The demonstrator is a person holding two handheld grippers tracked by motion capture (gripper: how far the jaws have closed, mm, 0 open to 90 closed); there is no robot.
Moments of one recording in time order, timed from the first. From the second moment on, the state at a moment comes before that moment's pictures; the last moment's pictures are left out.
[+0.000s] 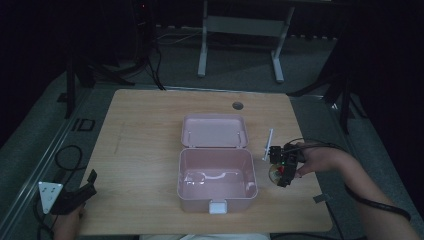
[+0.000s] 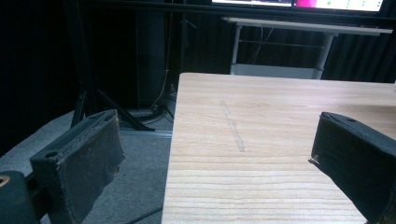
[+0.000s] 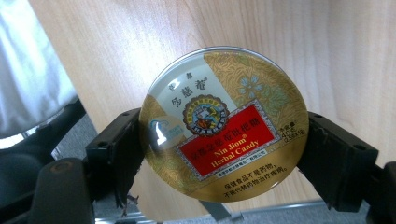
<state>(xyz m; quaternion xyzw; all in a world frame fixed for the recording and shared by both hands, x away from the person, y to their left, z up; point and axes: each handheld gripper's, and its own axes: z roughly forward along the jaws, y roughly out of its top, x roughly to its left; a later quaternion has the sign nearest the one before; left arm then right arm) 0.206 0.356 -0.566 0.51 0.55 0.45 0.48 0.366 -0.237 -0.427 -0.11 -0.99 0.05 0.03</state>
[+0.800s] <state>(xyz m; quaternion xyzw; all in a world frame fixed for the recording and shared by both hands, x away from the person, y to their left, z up) 0.207 0.356 -0.566 0.51 0.55 0.45 0.48 0.348 -0.206 -0.374 -0.08 -1.00 0.03 0.03</state>
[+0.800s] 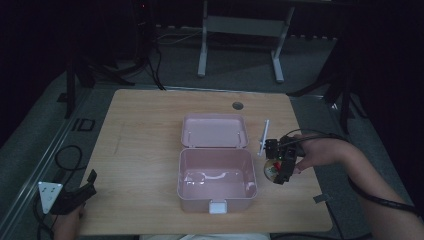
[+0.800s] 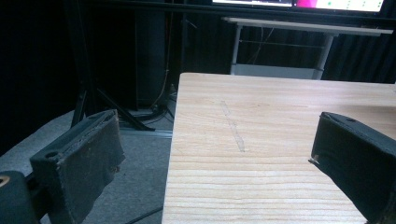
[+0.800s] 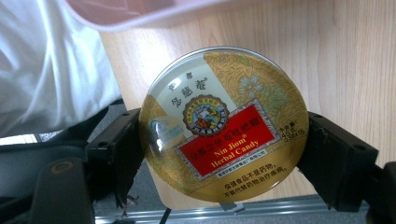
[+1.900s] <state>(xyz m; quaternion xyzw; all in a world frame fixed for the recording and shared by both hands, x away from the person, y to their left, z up) 0.206 0.356 -0.566 0.51 0.55 0.45 0.48 0.332 -0.116 -0.388 0.01 -1.00 0.01 0.05</state>
